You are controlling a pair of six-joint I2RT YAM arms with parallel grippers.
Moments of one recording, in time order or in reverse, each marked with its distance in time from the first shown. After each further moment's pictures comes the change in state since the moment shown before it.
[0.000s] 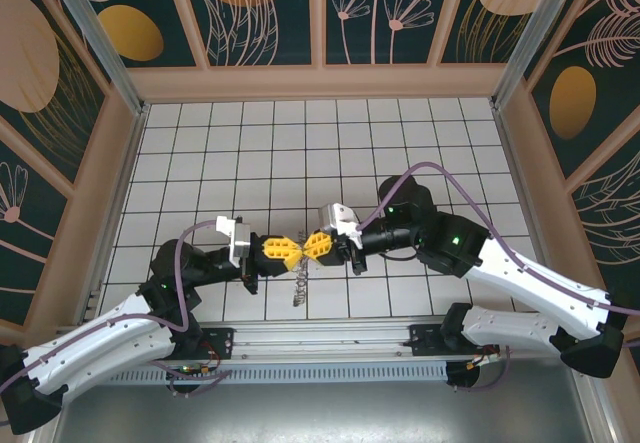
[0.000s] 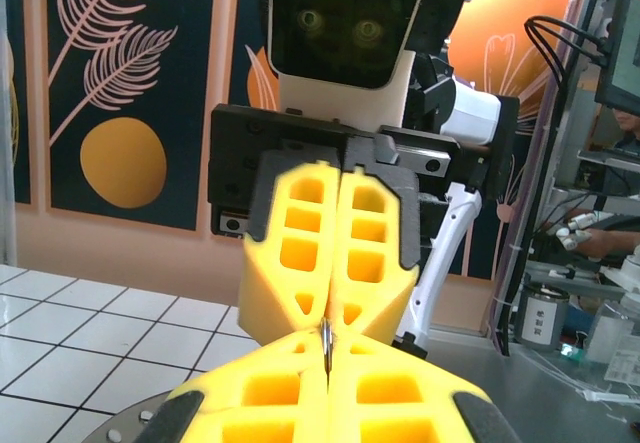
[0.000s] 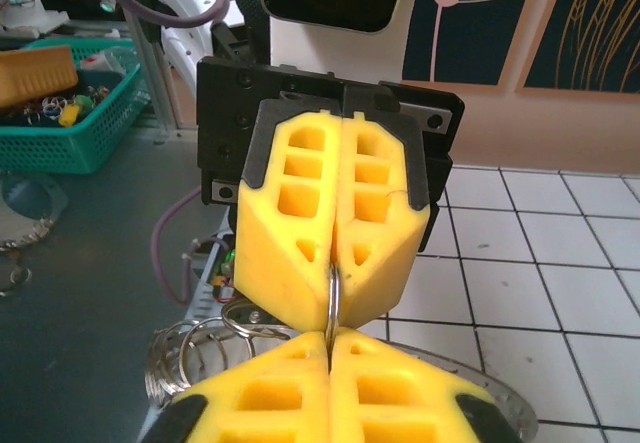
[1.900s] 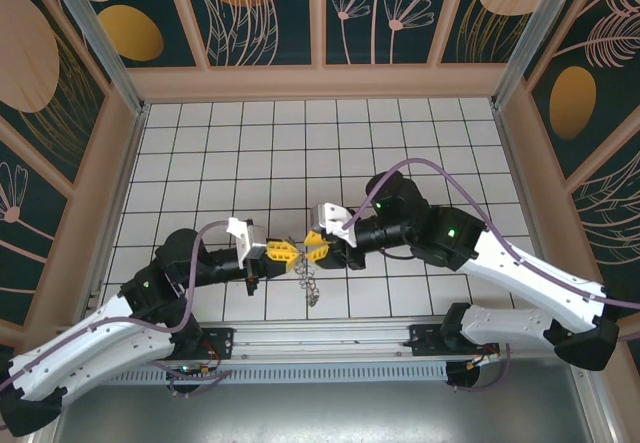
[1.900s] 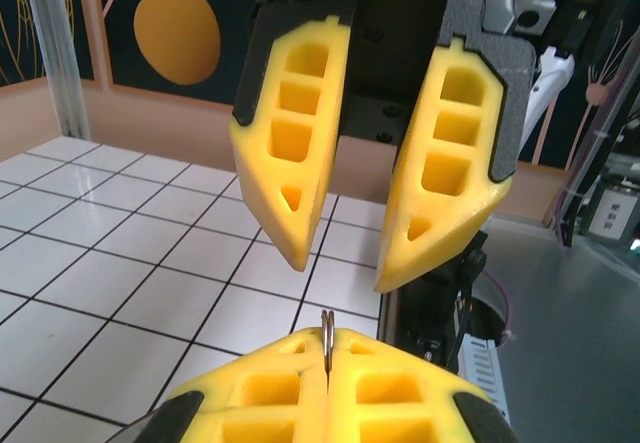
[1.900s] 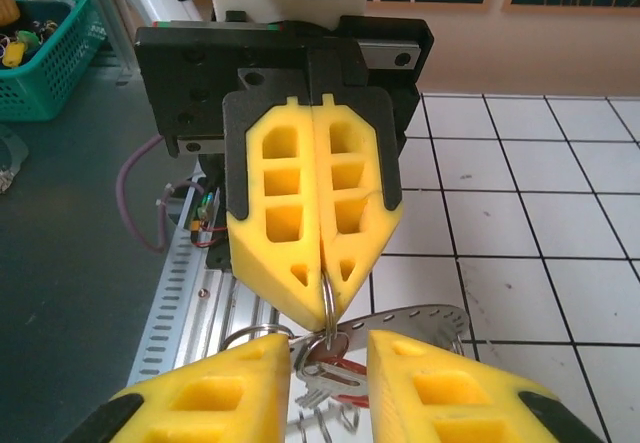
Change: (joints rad) left arm 0.000 -0.044 0.140 -0.508 -0.083 0.181; right arm 0.013 0.054 0.087 -0.184 0.102 -0.051
